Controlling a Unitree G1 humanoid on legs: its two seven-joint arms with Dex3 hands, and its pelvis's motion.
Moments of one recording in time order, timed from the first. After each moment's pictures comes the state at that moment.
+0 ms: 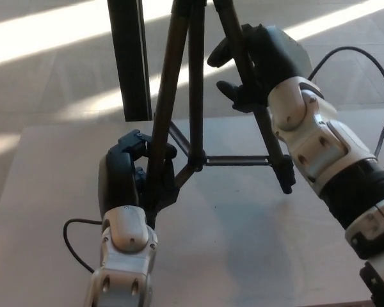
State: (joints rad) left_arm -0.43 -0.17 0.06 0.14 0.31 0.34 0.30; right_arm -1.19 -0.18 0.41 0.86 -0.36 0.21 -0.19
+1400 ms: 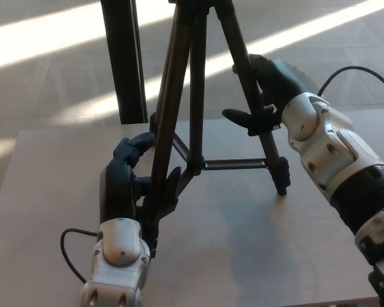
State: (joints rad) left_arm -0.35 -0.09 -0.02 0.09 0.22 0.38 0.25; right_arm -1.13 -0.22 0.41 0.88 -0.40 0.27 0.01
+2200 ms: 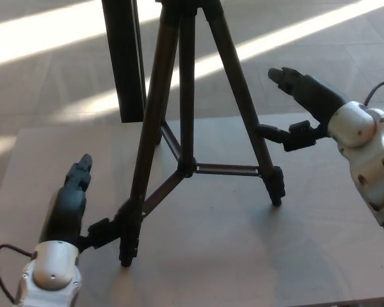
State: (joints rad) left_arm -0.18 0.20 0.01 -0.16 0.18 0.57 0.05; right_arm -0.86 -0.41 0.29 0.38 -0.35 0.45 0.30
